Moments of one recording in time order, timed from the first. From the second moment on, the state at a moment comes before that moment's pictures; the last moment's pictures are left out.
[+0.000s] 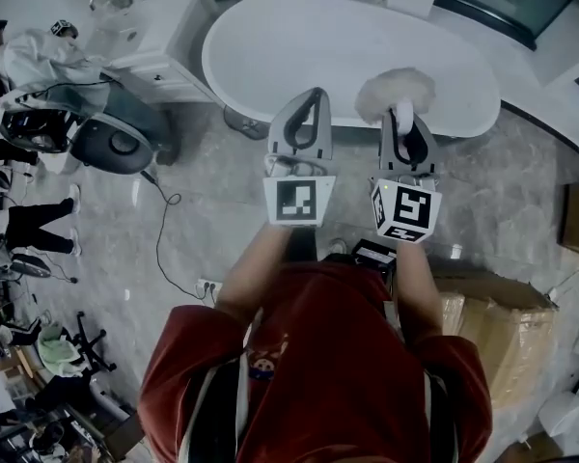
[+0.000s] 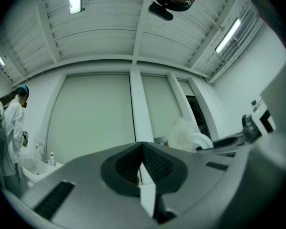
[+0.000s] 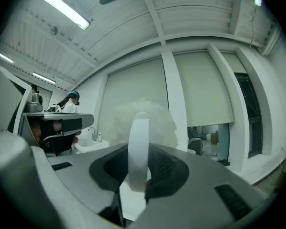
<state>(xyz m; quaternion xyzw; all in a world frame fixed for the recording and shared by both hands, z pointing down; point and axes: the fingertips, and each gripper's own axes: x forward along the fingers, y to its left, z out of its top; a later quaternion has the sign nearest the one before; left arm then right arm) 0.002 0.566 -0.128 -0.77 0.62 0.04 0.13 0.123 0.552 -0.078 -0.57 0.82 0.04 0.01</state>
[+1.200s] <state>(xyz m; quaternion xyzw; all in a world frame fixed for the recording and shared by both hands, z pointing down) -0.210 0.323 -0.125 -0.76 0.63 0.07 0.10 -0.078 0.308 -0.090 -0.56 0.83 0.05 -0.04</state>
